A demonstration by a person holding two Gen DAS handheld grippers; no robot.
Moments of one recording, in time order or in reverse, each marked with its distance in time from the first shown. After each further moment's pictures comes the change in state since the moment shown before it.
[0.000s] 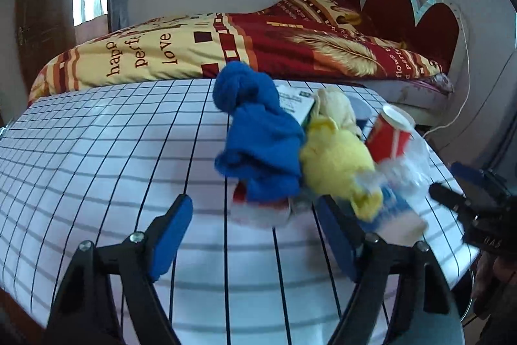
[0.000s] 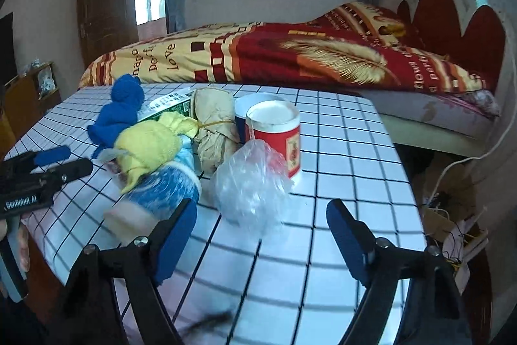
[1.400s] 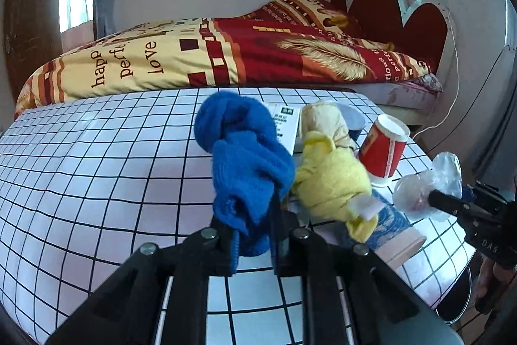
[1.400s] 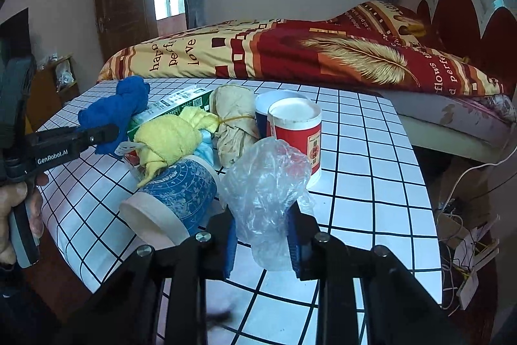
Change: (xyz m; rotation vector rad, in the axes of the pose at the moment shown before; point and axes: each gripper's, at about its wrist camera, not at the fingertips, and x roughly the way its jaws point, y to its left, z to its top) left arm 0.003 0.008 0.013 0.037 -0.012 -0.060; right arm -0.007 0.000 -0.003 -0.028 0.011 0.088
